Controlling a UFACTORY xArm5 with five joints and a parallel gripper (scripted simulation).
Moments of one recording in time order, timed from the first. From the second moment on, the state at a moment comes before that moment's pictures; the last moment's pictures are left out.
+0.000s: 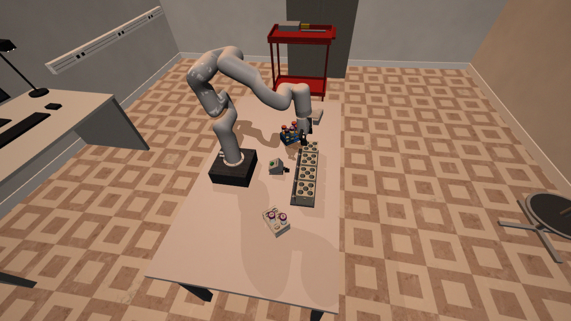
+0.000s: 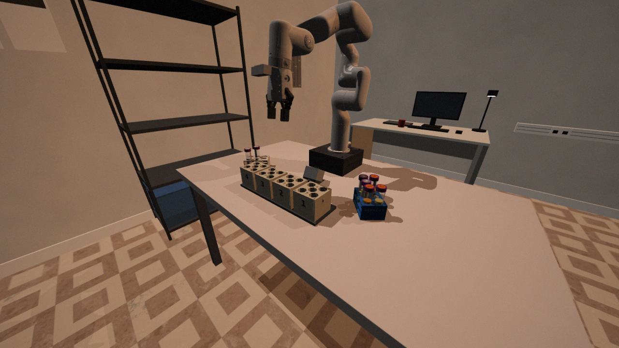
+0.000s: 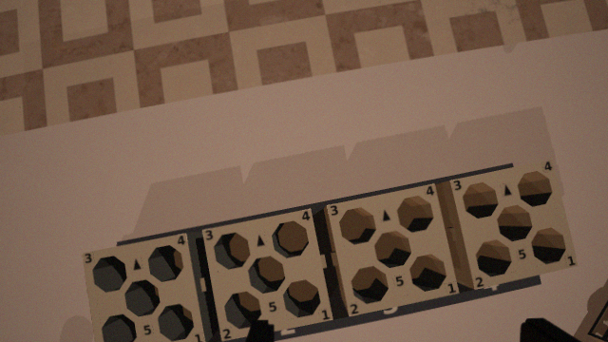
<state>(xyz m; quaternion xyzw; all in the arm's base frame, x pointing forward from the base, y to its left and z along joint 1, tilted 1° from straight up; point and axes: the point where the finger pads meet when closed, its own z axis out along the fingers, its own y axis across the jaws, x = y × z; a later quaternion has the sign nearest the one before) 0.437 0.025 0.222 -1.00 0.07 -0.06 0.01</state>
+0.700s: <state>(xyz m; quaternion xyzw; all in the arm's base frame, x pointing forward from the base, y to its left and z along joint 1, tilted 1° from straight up) 0.416 0.020 0.198 -1.00 -0.04 0.00 0.00</state>
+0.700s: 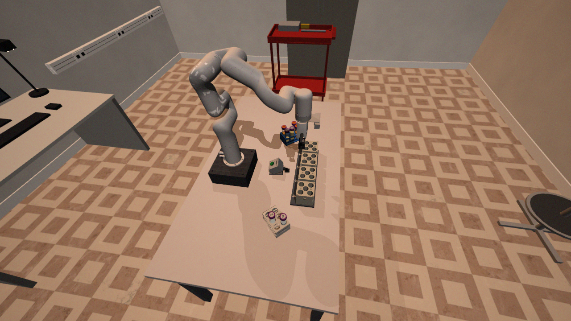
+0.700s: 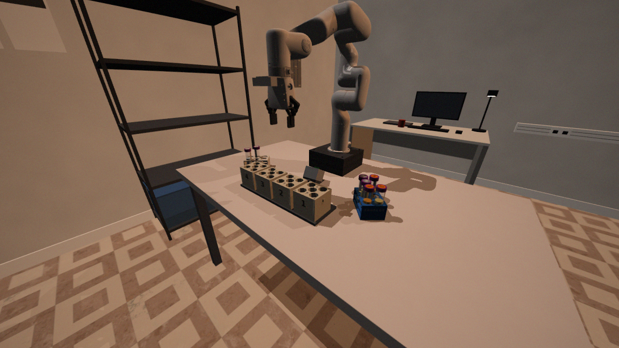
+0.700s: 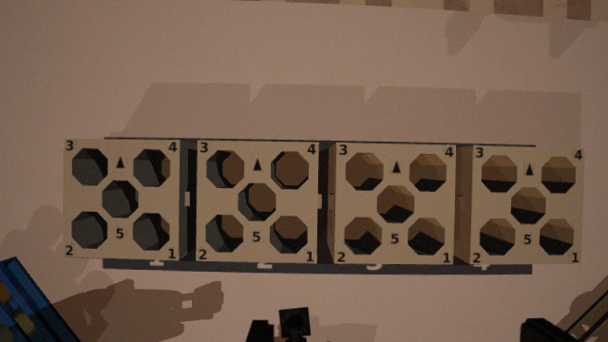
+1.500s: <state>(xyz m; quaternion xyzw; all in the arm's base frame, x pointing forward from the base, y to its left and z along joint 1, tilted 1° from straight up) 0.412 0.017 0.153 -1.00 0.02 0.01 0.00</state>
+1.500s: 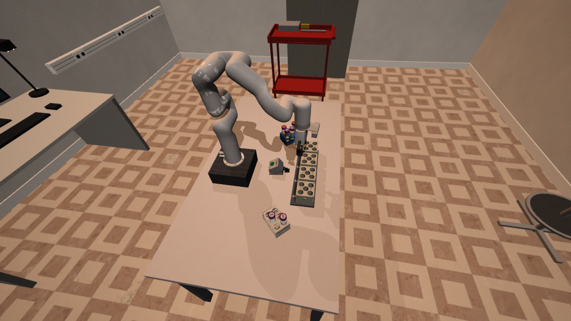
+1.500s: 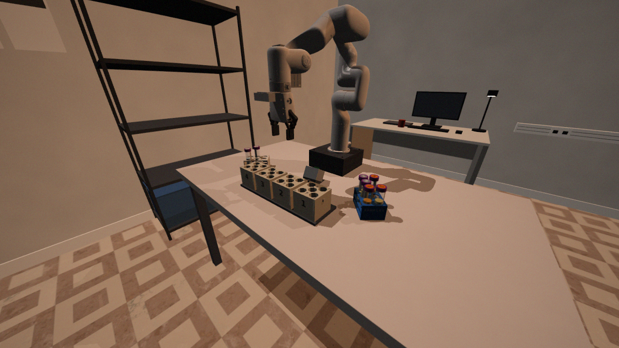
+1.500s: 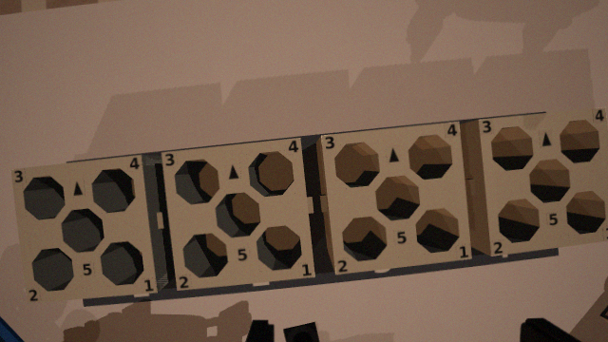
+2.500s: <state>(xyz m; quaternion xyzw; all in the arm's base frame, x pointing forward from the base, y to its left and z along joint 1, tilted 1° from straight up) 0.358 -0.100 0.152 -0.93 0.36 0.01 0.00</state>
